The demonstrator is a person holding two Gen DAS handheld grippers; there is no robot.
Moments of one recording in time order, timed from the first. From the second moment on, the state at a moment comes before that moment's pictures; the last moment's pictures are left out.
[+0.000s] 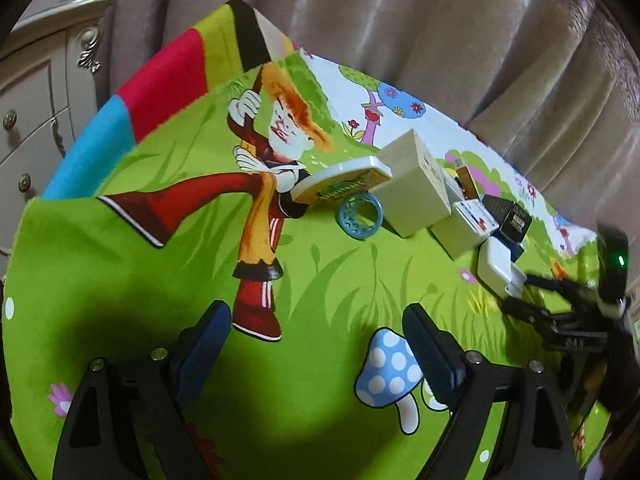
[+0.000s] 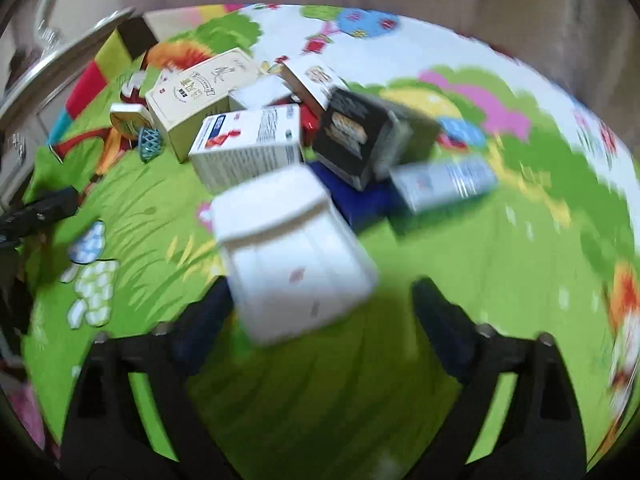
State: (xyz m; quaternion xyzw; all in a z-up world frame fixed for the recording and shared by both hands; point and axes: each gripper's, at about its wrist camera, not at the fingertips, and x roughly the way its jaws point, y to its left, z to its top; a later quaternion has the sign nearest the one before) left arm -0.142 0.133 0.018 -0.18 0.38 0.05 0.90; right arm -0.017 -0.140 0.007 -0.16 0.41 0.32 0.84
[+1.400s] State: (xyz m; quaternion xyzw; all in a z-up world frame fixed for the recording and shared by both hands) left arm -0.110 0.113 0.025 0.01 0.40 0.02 0.91; right arm -0.100 -0.150 0.008 -0.14 0.40 0.29 0.86
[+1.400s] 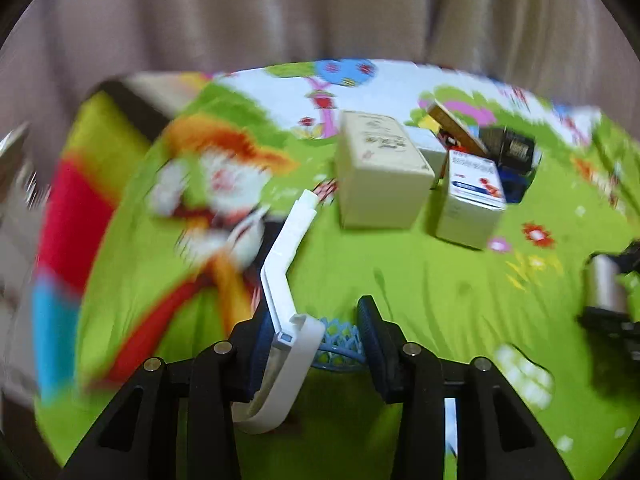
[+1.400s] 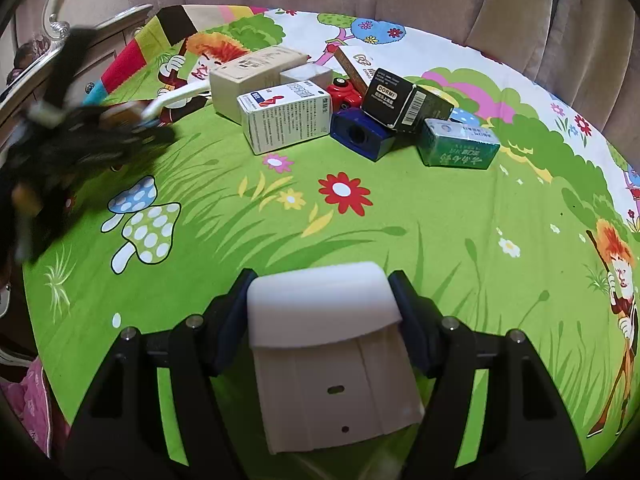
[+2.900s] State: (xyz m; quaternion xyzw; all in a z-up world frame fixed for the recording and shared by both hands) left arm -0.254 0.089 0.138 -0.04 0.23 0.11 0.97; right arm -0.237 -0.104 0.144 -0.12 0.19 0.24 0.94
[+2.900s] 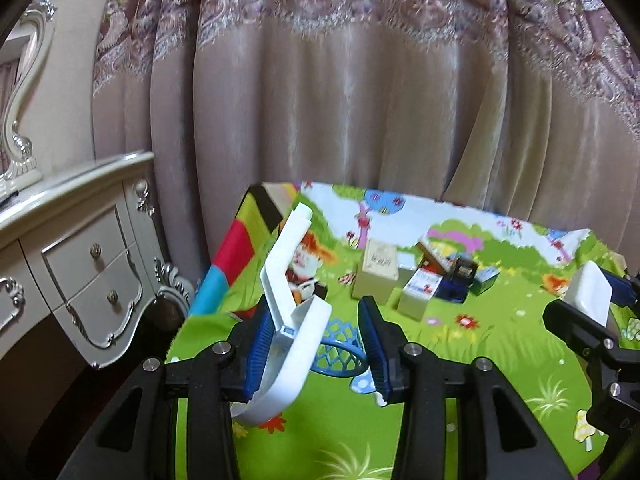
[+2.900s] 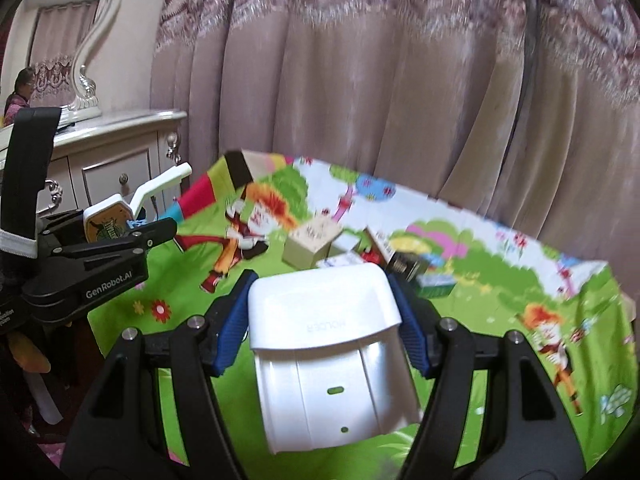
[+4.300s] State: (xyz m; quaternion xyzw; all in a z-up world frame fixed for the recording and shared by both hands) left arm -0.301 -0.129 0.174 0.08 0.20 -0.13 0.97; right arm -0.330 -0.297 0.169 -0.07 0.17 0.07 0.98
